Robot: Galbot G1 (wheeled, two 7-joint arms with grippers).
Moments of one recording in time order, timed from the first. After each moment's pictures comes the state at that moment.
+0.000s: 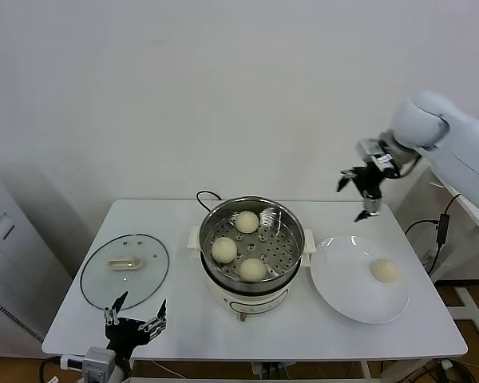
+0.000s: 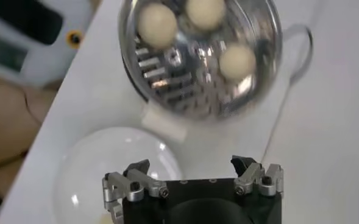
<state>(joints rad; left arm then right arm) 1.70 -1.61 -0.61 -2.30 0.22 0.41 0.25 0.38 0.61 -0.78 1.33 -0.02 -0.20 -1.44</state>
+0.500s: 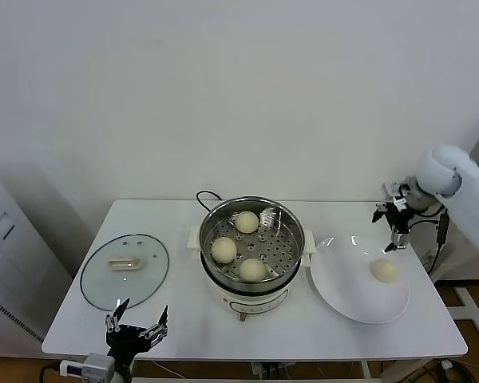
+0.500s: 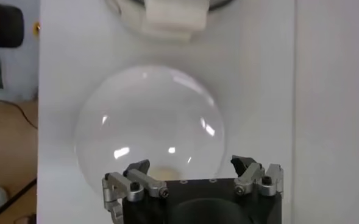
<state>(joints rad) 1.73 -1.61 -0.62 -2.30 0.20 0.42 0.25 0.02 0.62 -0.48 1.21 -0.29 -0.14 -1.39</state>
